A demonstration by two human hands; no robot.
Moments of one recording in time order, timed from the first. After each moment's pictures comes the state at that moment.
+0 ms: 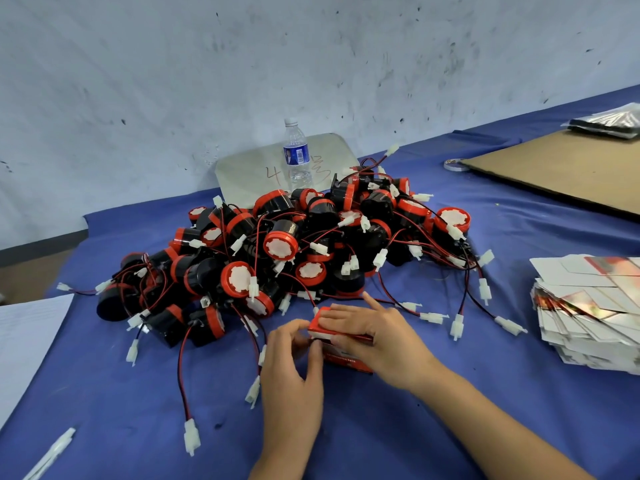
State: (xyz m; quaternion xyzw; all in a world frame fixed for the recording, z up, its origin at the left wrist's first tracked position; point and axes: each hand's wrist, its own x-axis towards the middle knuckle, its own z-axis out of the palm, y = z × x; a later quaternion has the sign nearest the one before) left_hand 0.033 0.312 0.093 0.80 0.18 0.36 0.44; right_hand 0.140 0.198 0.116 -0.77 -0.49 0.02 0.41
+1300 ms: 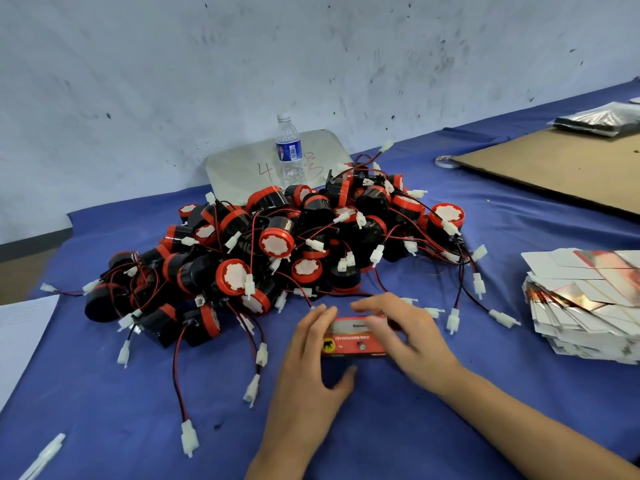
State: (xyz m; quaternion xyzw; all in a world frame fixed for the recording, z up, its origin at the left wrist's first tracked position) left_hand 0.032 0.316 0.086 0.90 0.04 0.25 0.36; right_hand 0.143 0.174 0.101 -0.74 -0.44 -0.07 0.51
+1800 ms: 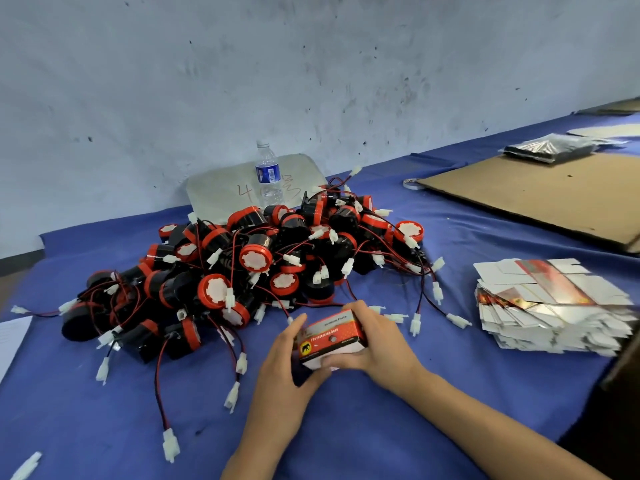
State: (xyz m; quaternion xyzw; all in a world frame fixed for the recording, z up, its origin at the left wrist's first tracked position) left_hand 0.032 0.315 0.093 0.85 0.07 0.22 0.47; right_hand 0.136 0.170 0.103 -0.79 -0.39 0.00 0.48
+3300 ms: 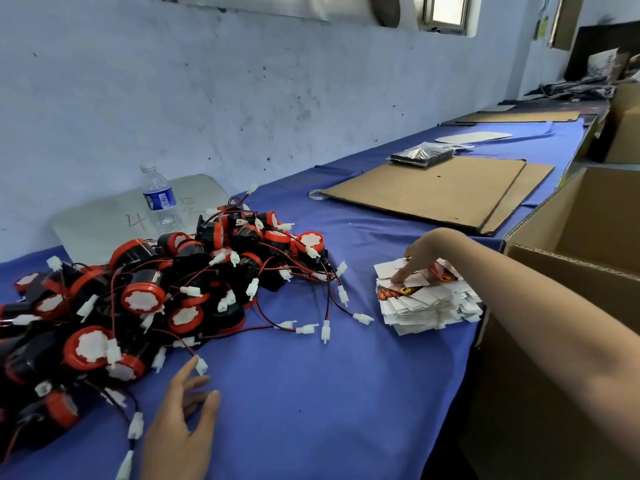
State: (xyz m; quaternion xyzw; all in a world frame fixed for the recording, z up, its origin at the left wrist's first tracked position) left_hand 0.041 0.317 0.094 0.82 0.18 0.17 0.52; right_hand 0.290 -0.010 0.206 -0.96 0.01 0.25 -0.07
